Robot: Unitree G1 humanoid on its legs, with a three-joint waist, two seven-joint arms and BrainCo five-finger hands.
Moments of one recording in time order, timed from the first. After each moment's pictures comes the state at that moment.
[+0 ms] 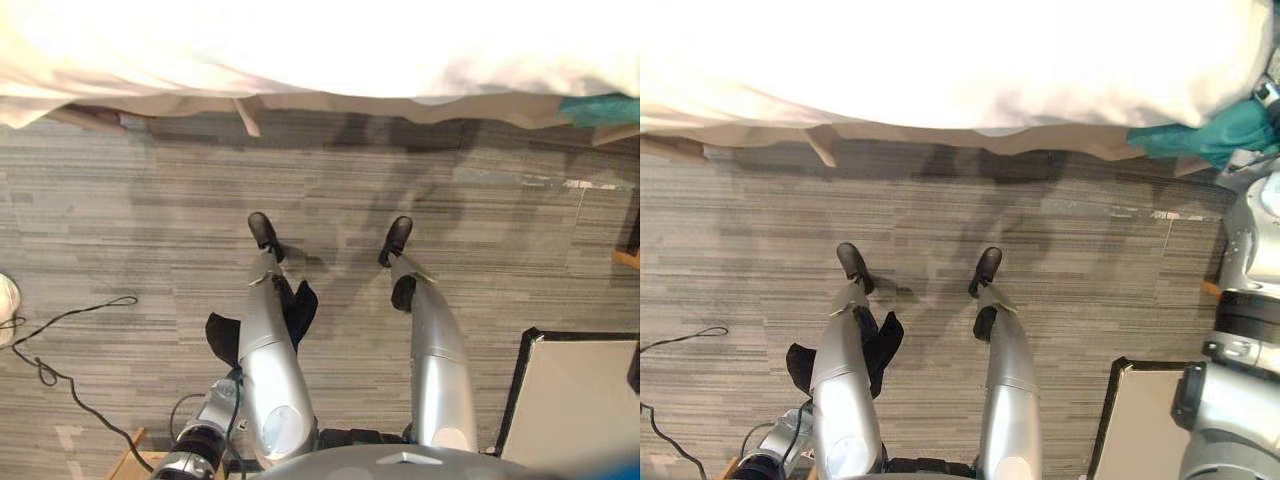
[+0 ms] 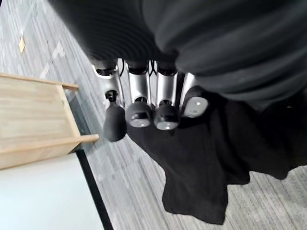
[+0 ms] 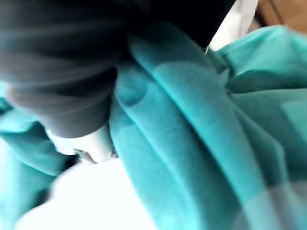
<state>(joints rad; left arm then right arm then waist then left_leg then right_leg) -0.02 0.25 -0.15 0.78 0.21 0.41 0.00 -0.62 -0.66 -0.37 0.19 0.33 0.12 -0.32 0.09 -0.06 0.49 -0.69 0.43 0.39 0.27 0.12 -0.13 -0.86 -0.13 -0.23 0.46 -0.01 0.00</state>
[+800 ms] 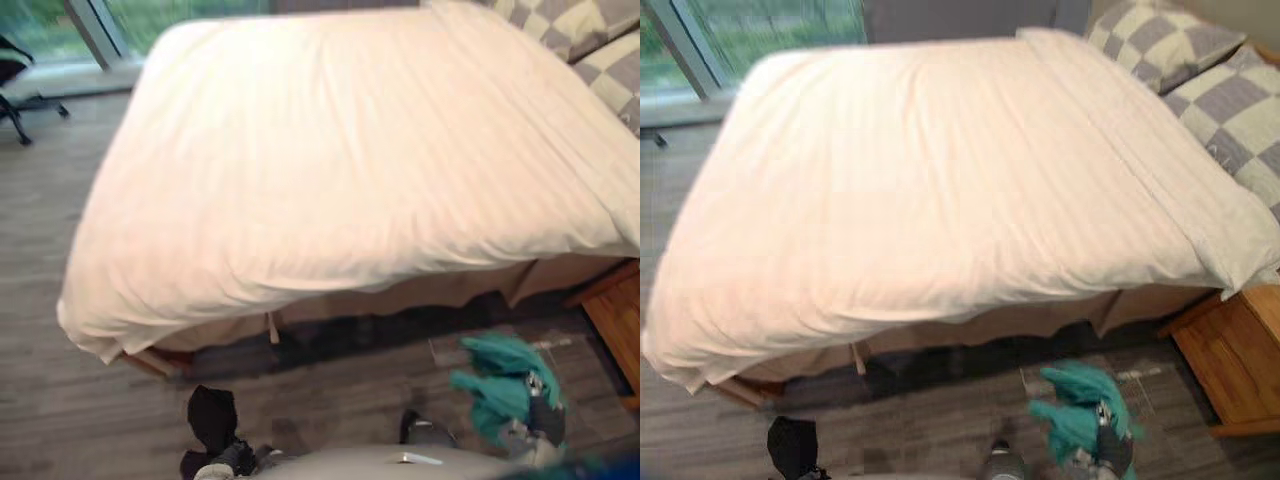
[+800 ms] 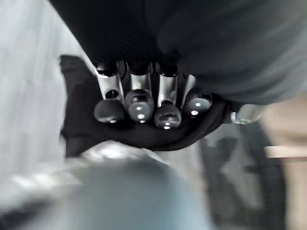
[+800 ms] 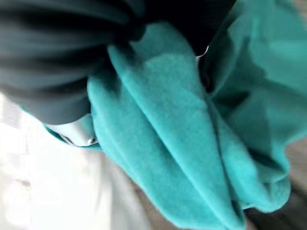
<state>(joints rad) 0.21 0.09 0.17 0.94 0.04 0.18 0.04 0.31 0.05 -0.47 0.77 0.35 -0.33 -0.05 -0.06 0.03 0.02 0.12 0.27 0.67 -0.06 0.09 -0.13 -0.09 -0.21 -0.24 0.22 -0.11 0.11</state>
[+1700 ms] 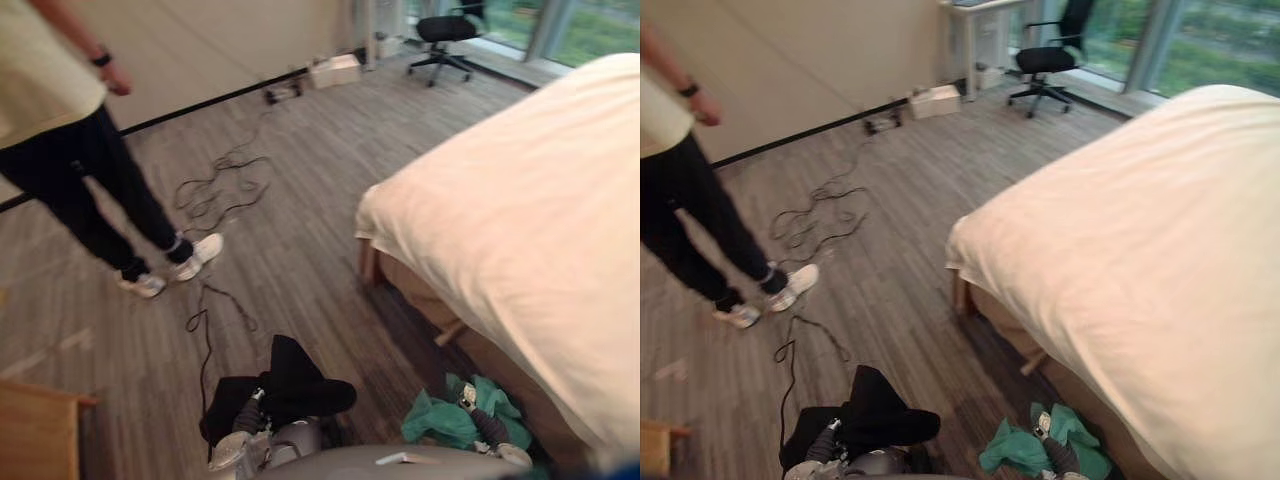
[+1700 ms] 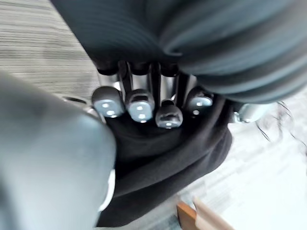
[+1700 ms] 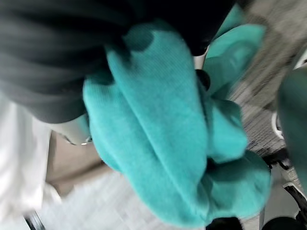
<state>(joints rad) 0.09 0.06 0.17 1.01 -0.21 -0.08 -0.13 0.09 -0.04 -0.35 1.06 0.09 -0.24 0.18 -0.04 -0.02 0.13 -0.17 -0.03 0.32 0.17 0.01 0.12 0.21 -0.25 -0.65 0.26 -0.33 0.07</state>
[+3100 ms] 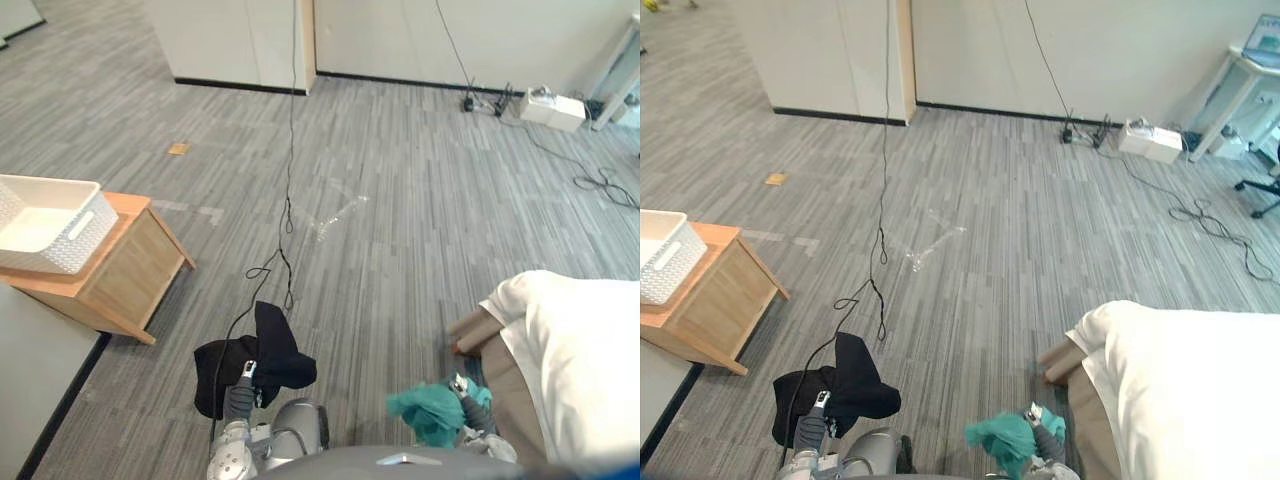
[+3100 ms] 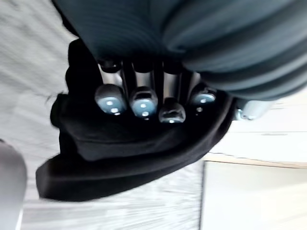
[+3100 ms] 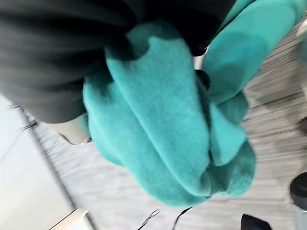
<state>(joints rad) 0.27 -0.03 0.17 0.79 -0.26 -0.77 -0.27 0.14 0.00 -0.18 0.84 0.47 -0.19 0.14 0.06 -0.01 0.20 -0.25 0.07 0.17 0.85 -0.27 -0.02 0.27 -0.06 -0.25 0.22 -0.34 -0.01</state>
